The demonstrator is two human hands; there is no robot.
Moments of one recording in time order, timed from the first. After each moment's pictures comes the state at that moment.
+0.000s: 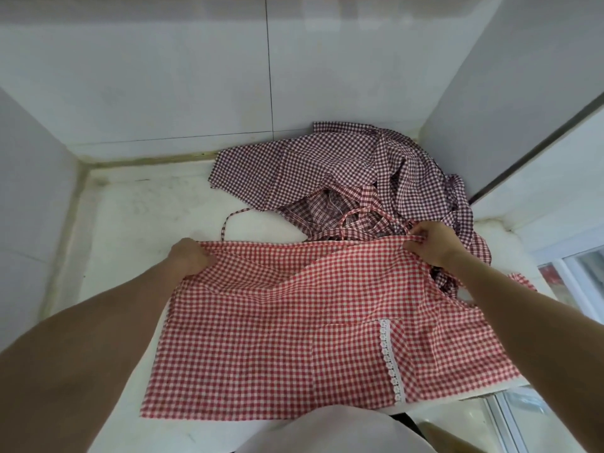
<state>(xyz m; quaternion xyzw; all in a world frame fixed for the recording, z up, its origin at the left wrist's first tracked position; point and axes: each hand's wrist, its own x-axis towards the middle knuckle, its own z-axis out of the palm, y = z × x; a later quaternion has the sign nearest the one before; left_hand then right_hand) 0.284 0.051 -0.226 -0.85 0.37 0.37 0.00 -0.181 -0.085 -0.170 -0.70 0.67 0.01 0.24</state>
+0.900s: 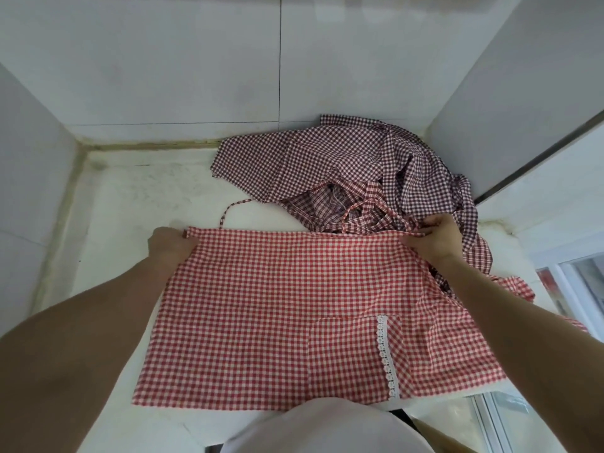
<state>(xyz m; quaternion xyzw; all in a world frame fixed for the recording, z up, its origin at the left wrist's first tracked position) 0.301 0.064 -0.235 -0.90 0.27 0.29 -0.16 -0.163 -0.072 -0.171 -0.55 0.76 -0.18 0.30</state>
